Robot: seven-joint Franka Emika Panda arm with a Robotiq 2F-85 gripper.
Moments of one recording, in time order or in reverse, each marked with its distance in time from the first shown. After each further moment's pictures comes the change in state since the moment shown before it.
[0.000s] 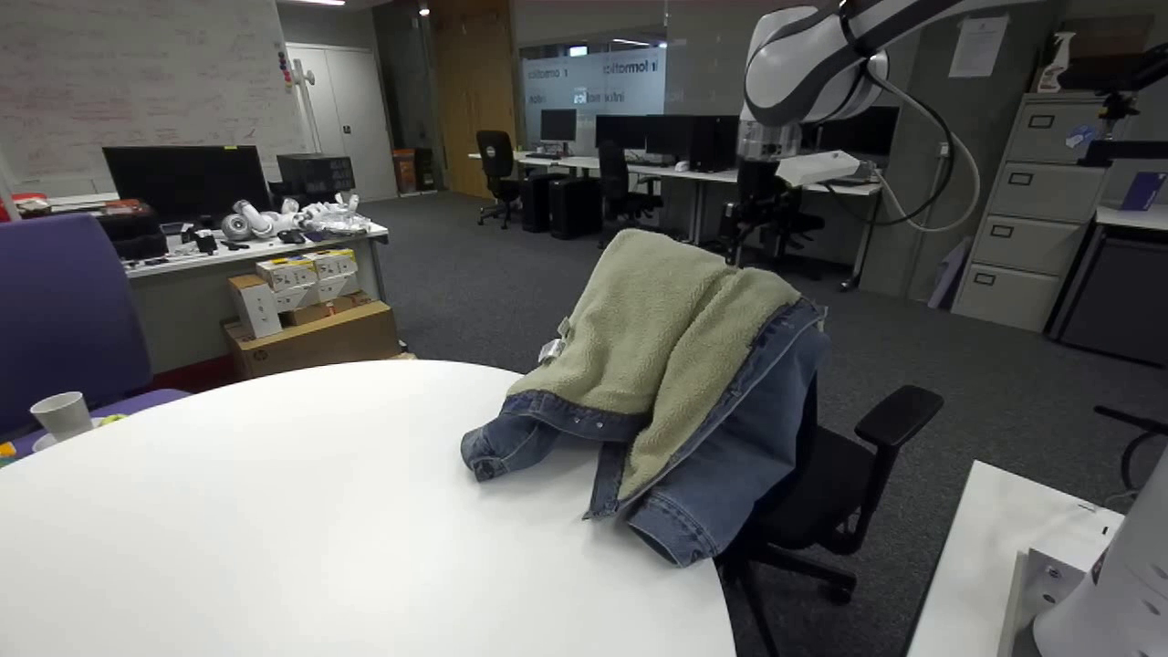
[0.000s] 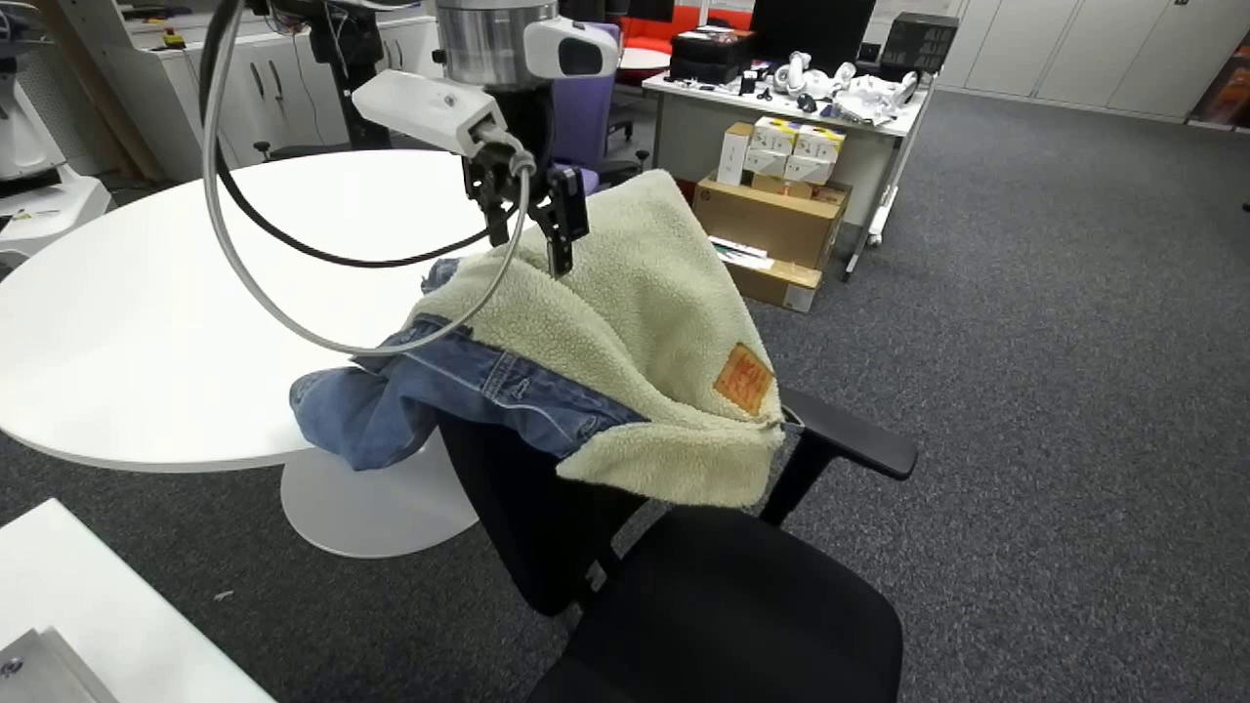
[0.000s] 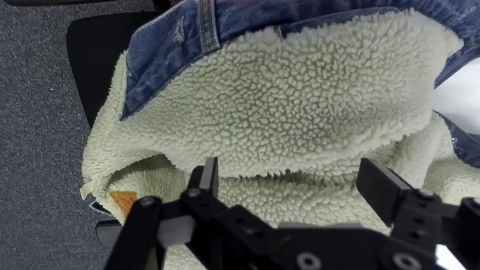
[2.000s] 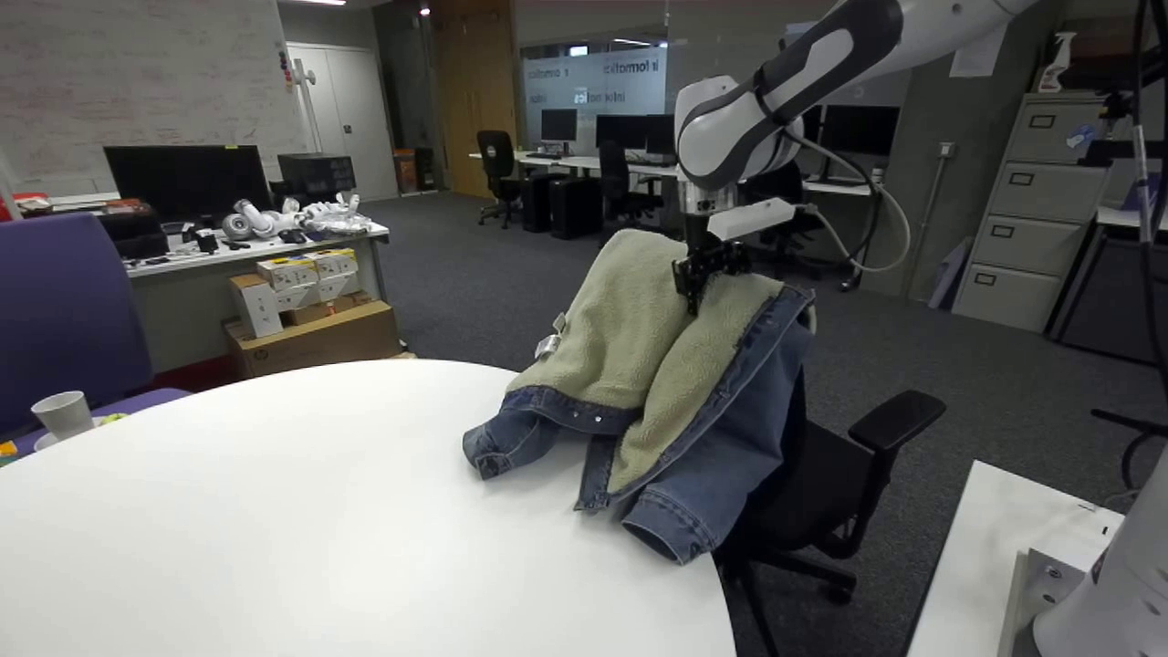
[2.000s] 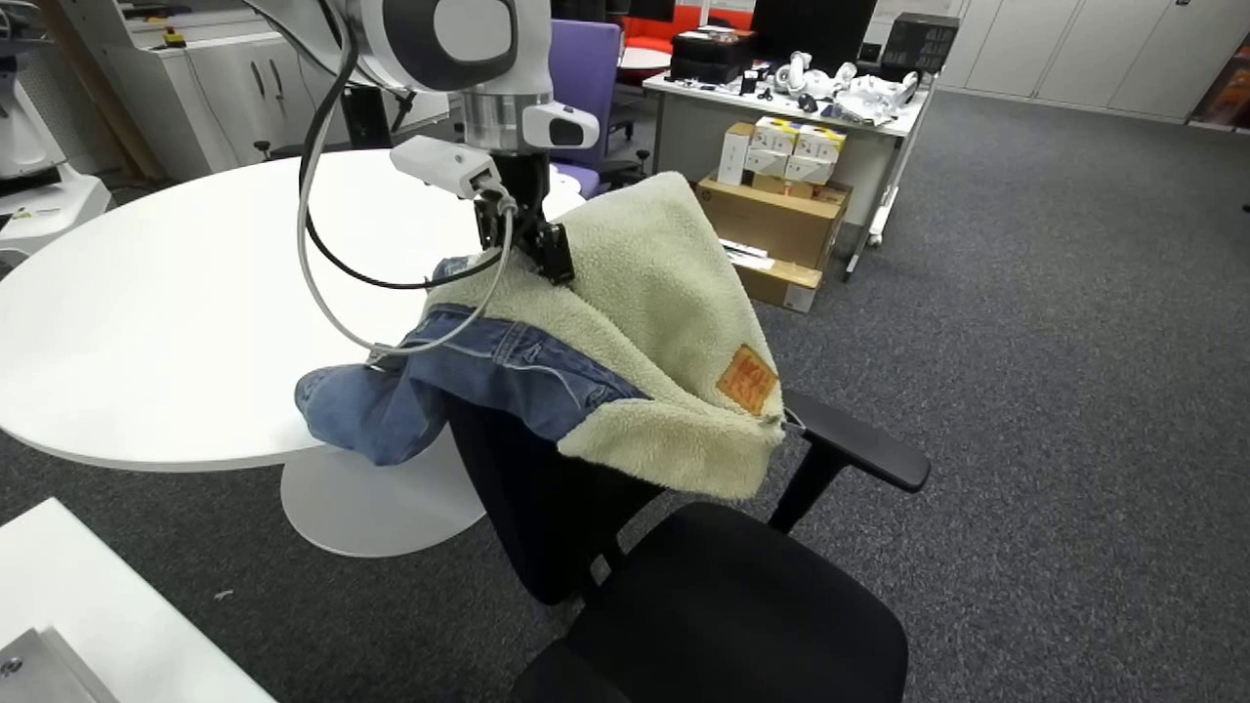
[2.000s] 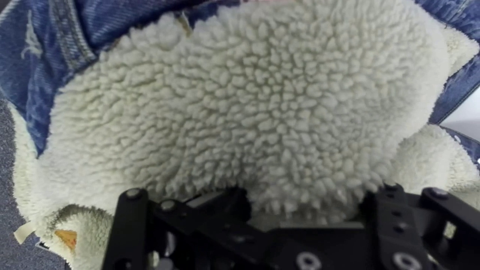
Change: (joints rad) arm 0.062 0.241 0.050 0.124 -0.045 -0.004 0.219
